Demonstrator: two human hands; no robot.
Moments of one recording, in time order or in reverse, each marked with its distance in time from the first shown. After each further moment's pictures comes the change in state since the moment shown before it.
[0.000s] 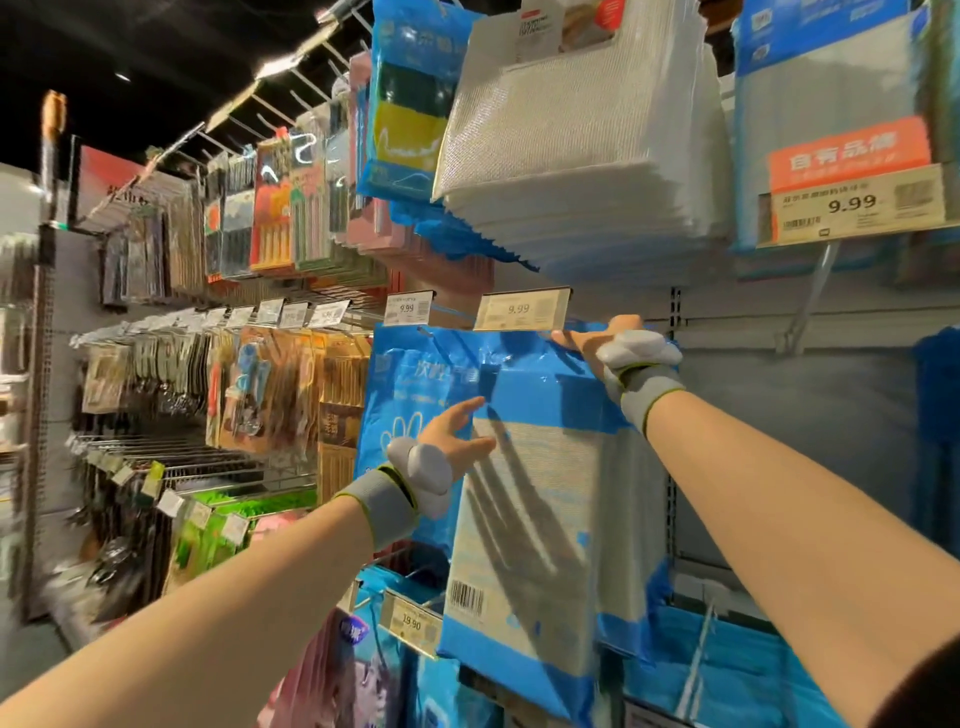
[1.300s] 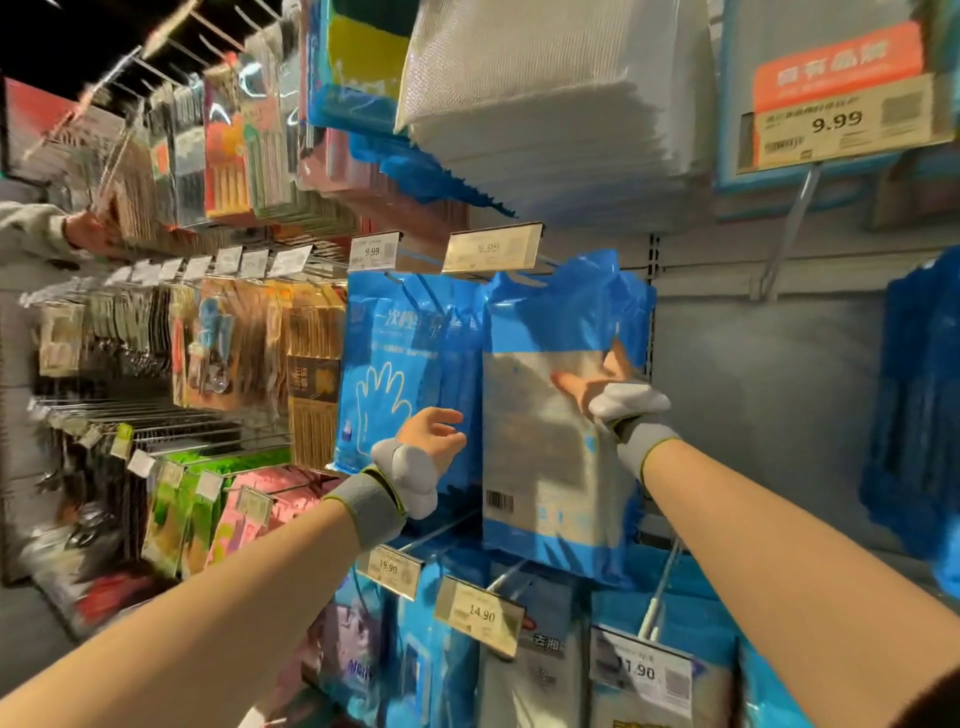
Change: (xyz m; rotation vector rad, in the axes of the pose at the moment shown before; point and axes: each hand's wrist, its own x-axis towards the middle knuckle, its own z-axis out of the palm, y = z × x) left_hand -0.010 -0.038 0.032 0.005 0.058 -0.203; right_hand -0.061 0.073 0.007 -0.001 -0.245 0.034
